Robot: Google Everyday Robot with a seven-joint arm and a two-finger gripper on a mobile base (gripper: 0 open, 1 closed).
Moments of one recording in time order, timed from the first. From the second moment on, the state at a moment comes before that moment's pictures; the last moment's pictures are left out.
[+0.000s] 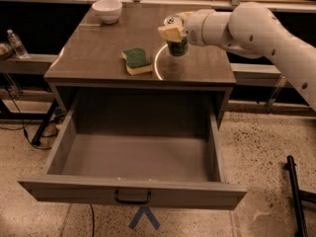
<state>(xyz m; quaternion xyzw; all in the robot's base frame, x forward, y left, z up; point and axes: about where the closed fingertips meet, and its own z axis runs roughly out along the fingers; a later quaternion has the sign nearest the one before) 0.769 -0.051 0.943 -0.36 0.69 0.16 0.60</state>
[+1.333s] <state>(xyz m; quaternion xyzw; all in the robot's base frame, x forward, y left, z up) 0.780 -0.064 0.917 -0.32 0.74 0.16 0.57</state>
